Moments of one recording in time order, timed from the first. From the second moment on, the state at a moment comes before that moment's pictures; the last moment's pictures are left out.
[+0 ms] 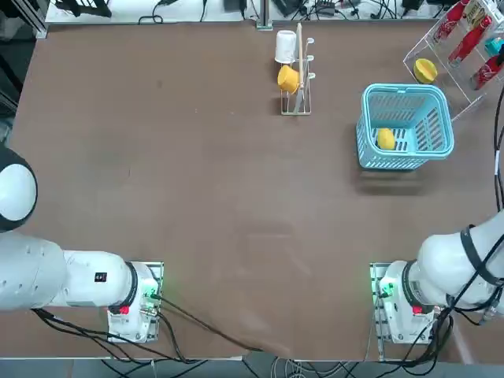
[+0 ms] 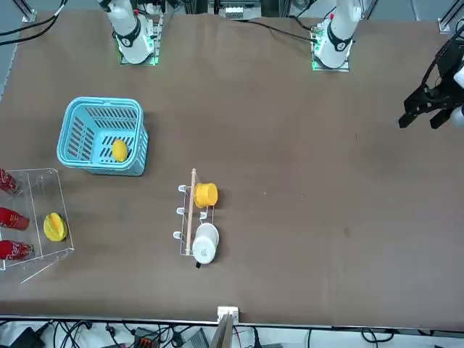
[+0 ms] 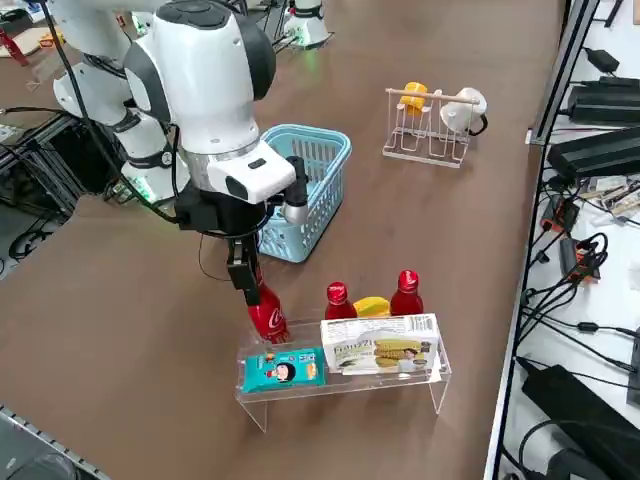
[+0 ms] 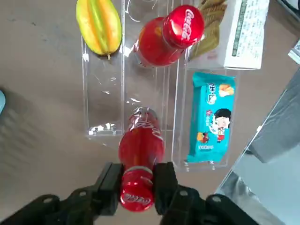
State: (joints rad) arm -0.35 0.36 -0.16 -1.61 -0.14 2.10 -0.94
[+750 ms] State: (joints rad) arm -0.35 0.36 -0.15 -1.51 -0.13 2.02 -0.94
